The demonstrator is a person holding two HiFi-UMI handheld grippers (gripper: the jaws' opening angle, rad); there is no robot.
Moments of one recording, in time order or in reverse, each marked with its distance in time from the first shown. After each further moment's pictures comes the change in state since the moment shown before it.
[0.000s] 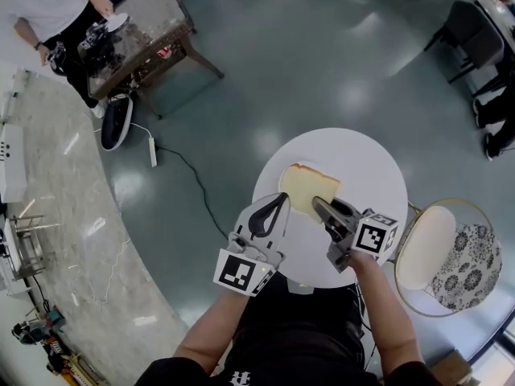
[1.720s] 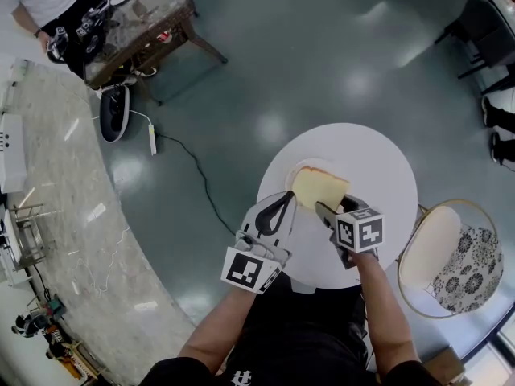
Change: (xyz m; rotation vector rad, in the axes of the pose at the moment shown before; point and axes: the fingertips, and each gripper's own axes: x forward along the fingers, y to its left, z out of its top) left arm 0.016 0.029 -0.042 -0.060 0.046 0.043; right arm 0.016 -0.094 -0.044 -0.308 0.441 -0.506
